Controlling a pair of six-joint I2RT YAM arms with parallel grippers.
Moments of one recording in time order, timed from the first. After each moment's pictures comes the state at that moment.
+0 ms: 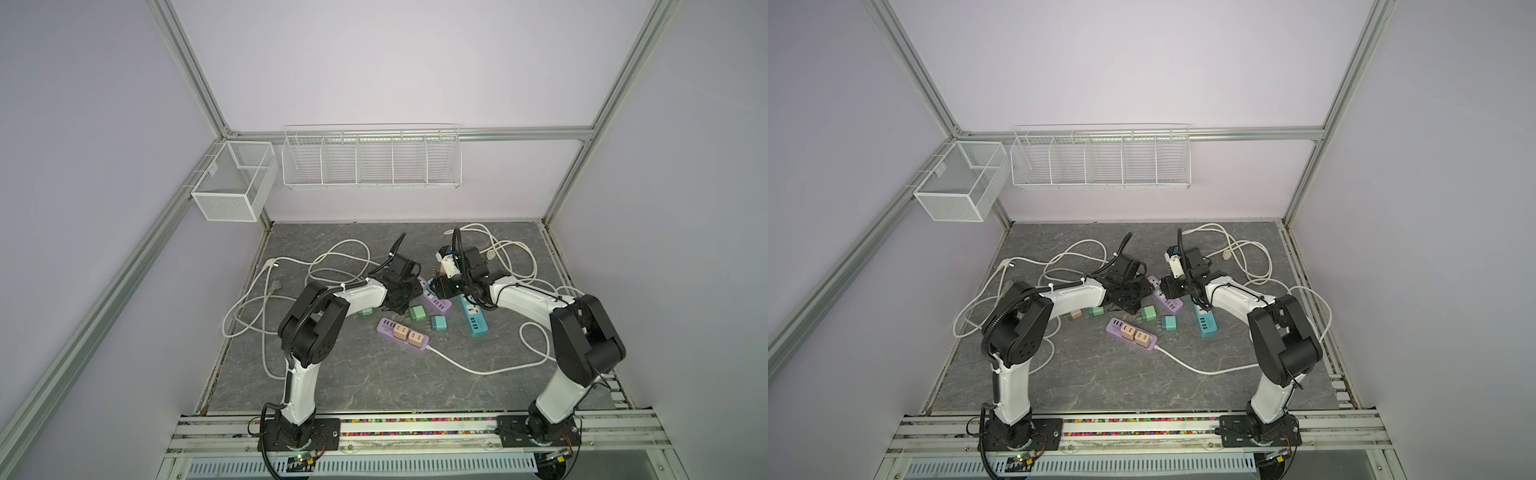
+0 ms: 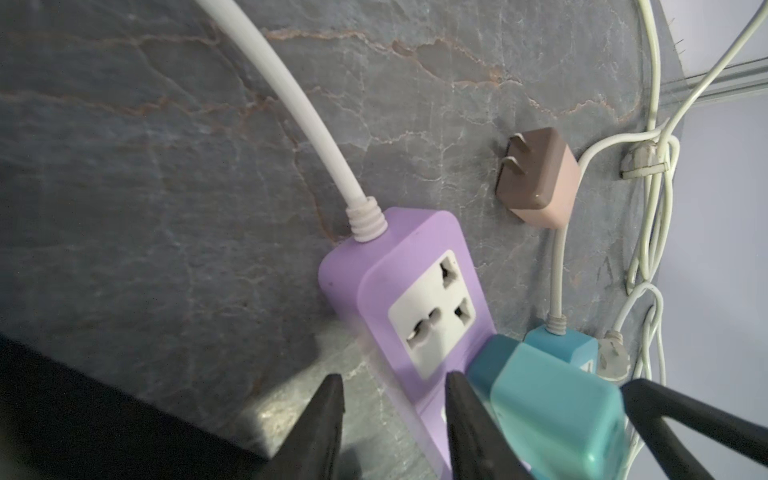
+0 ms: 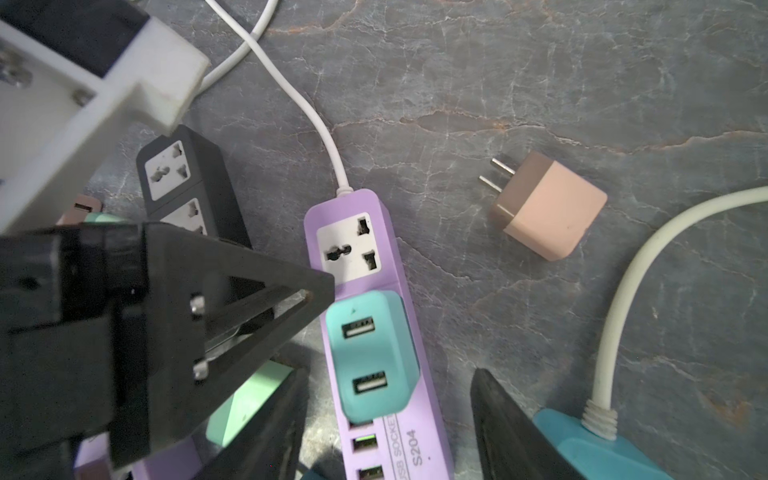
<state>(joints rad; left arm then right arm) -0.70 2.01 1.29 -0.13 0.12 -0.98 0.48 1.75 1.11 -0.22 -0.17 0.11</state>
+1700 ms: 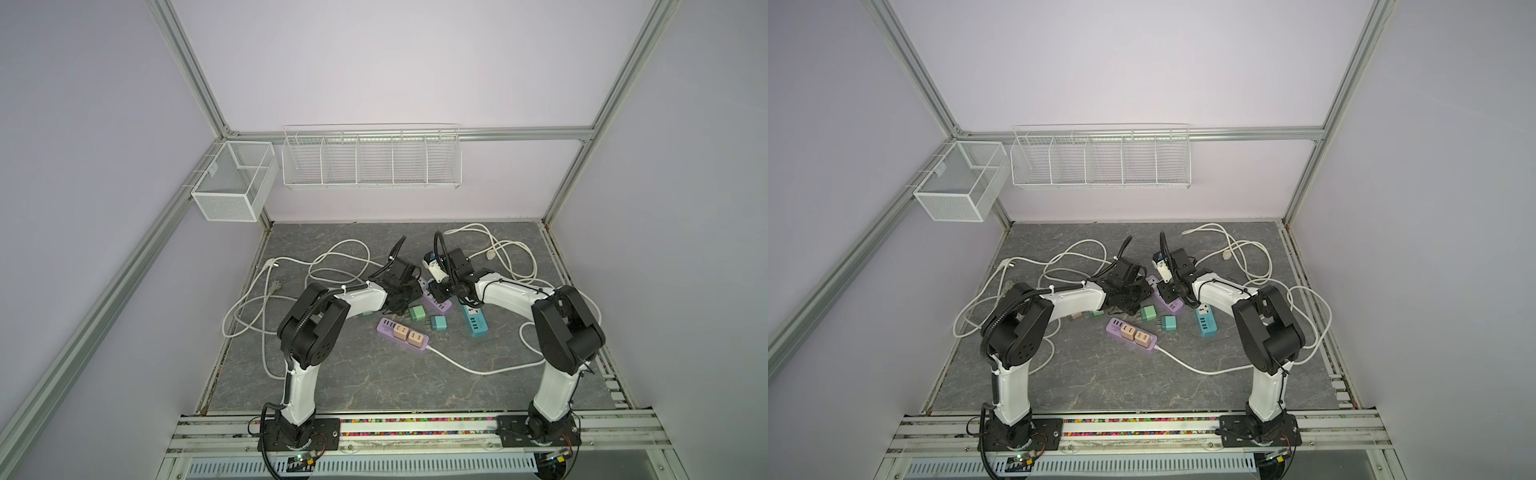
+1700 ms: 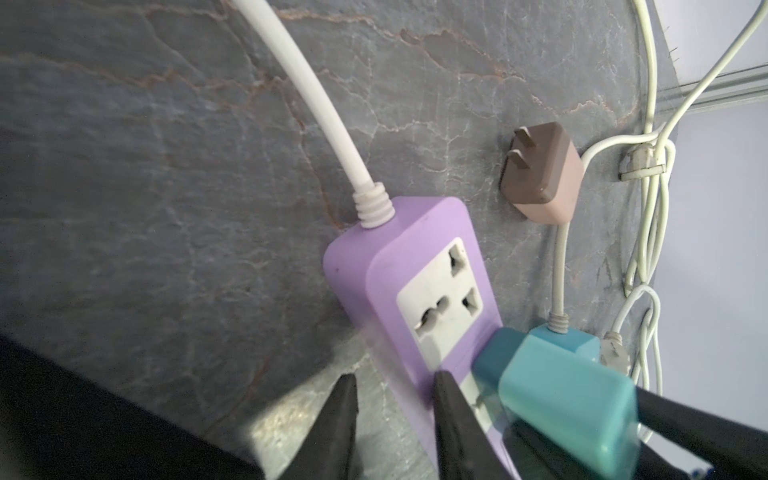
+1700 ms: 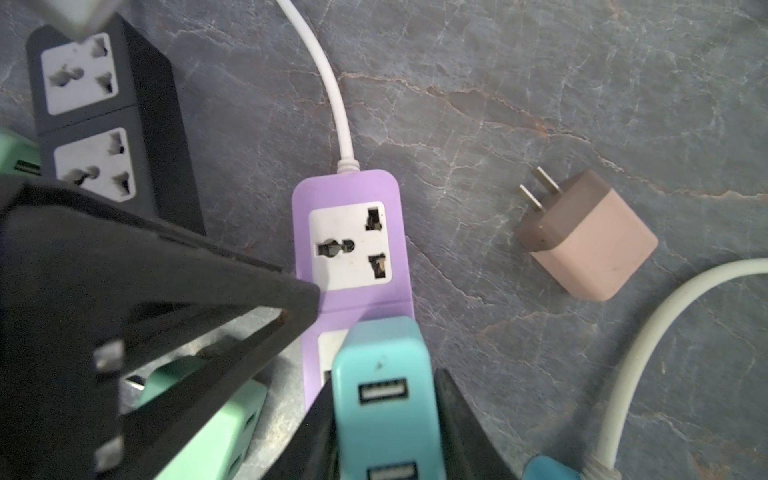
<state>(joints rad) -0.72 2.00 1.24 -0.09 0.10 -1.01 0.54 1.85 1.19 -0.29 -0.07 -0.08</state>
